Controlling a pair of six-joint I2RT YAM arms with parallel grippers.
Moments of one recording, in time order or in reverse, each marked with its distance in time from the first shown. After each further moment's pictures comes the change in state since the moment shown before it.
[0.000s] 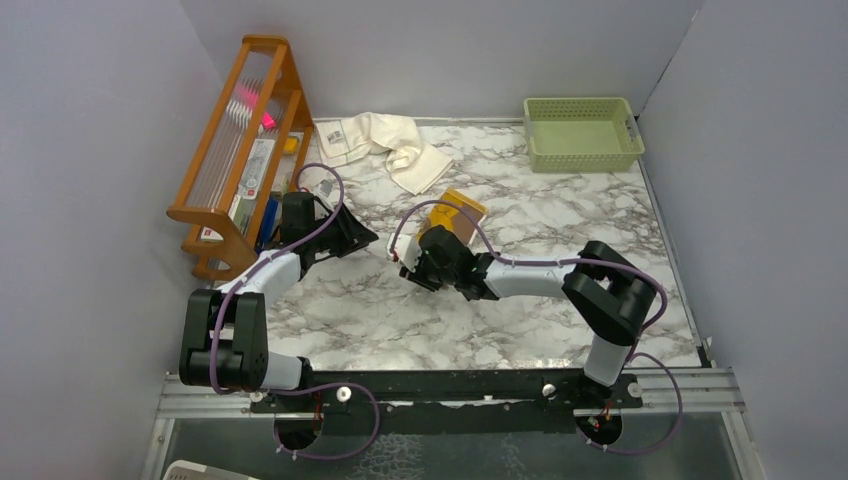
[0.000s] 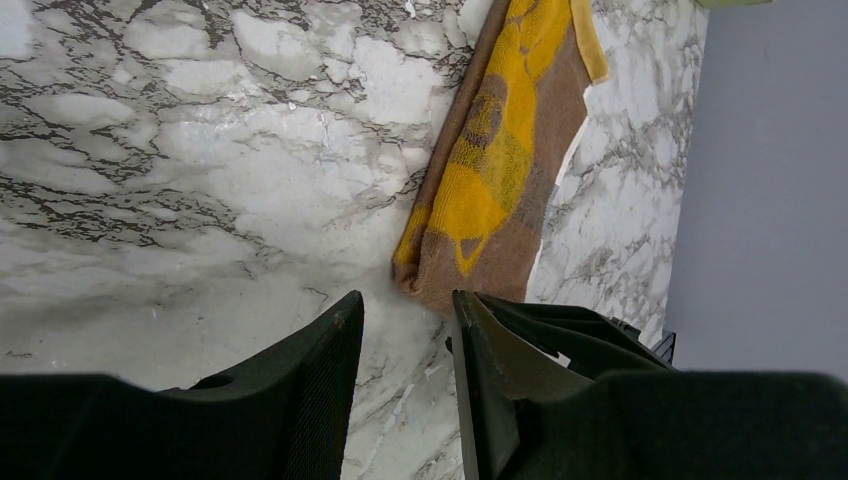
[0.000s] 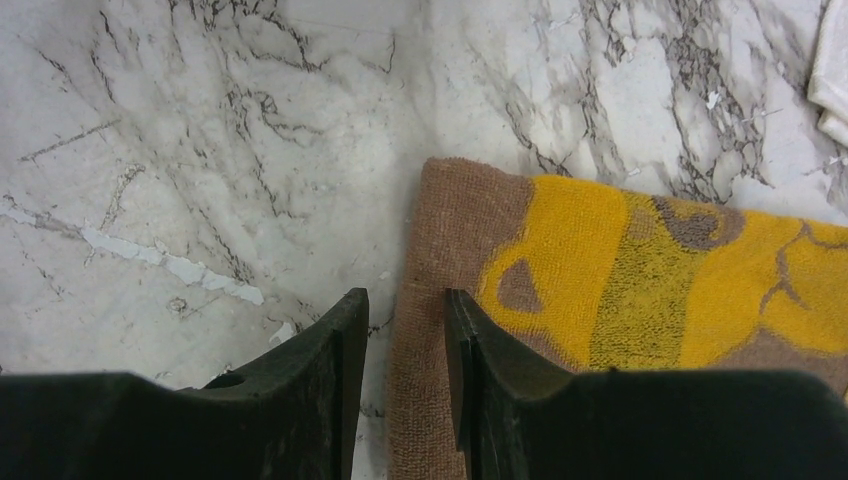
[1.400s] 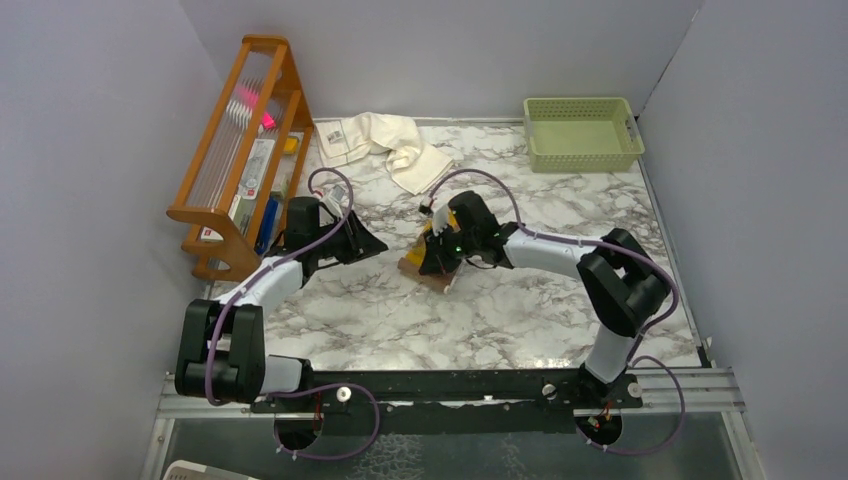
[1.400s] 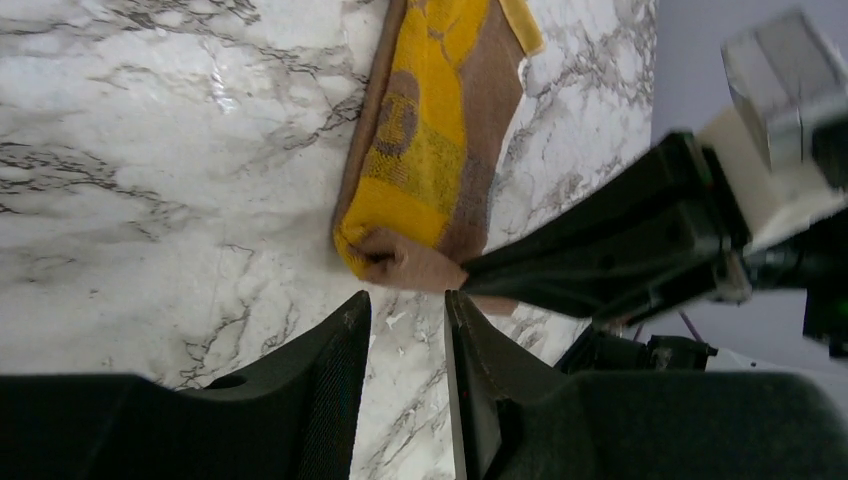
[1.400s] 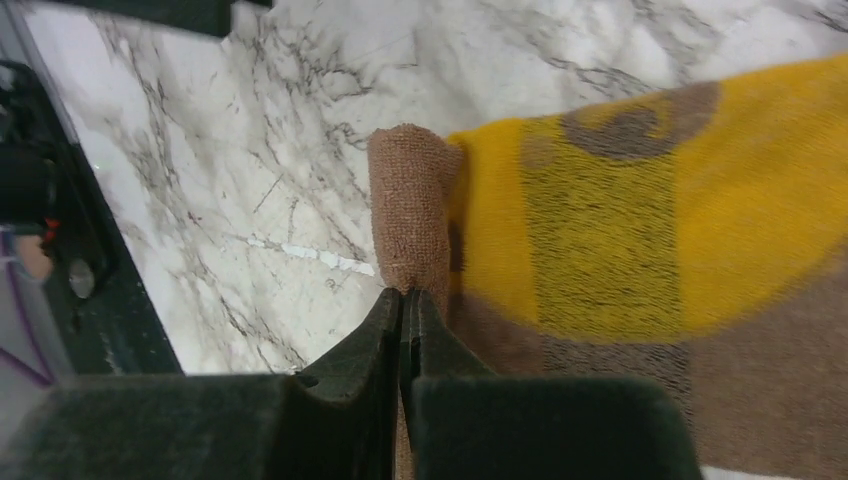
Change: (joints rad) left arm -0.038 -0.051 -0.031 -0.014 0.116 0.040; right arm -0.206 -0.021 0.065 -0.166 -0.445 0.503
